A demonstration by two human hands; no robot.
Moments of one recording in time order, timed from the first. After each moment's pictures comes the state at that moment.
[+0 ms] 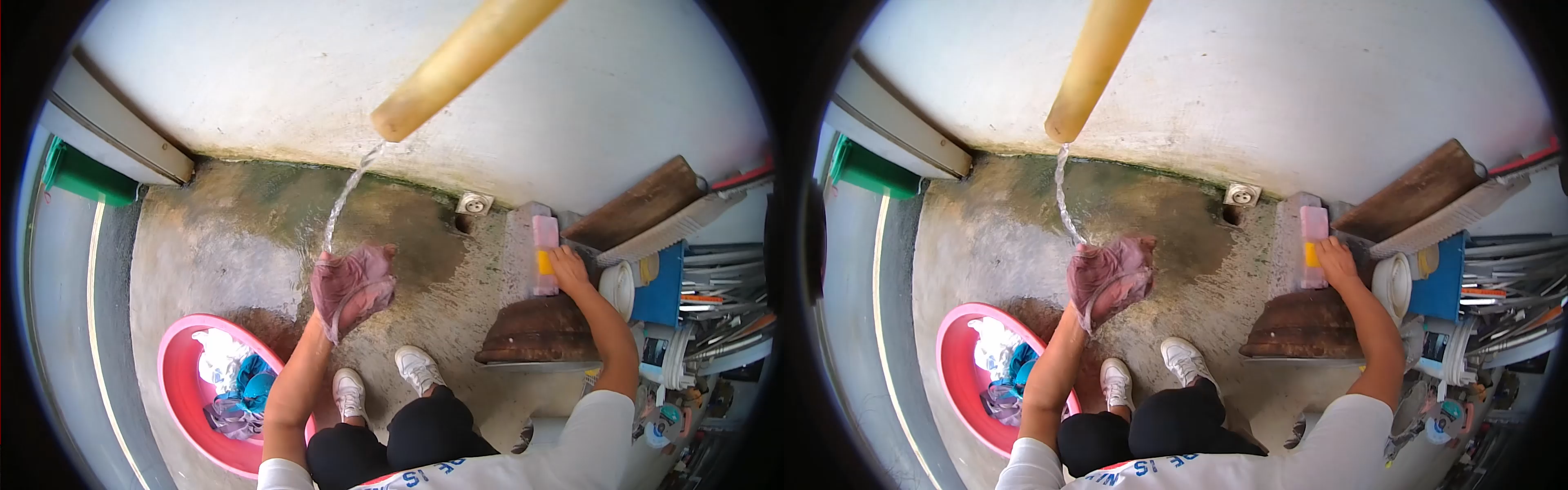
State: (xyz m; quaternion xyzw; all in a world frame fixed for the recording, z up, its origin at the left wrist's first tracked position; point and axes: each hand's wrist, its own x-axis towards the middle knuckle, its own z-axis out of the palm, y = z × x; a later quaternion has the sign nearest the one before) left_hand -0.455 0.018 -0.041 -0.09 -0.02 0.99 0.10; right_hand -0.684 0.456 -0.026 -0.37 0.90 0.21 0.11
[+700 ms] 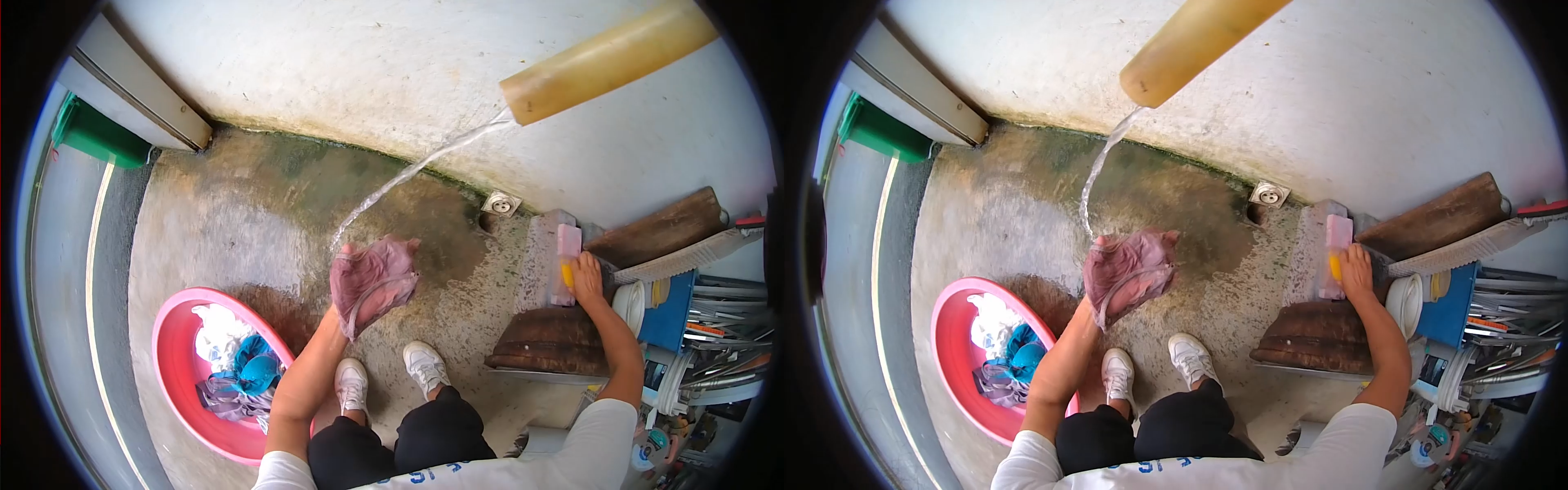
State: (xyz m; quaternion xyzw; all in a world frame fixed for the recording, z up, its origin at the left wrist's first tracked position) left_hand -0.442 0.019 -0.048 -0.09 -0.04 0.99 0.06; right_hand -0.683 0.448 -0.041 -0.36 0.91 0.20 0.04
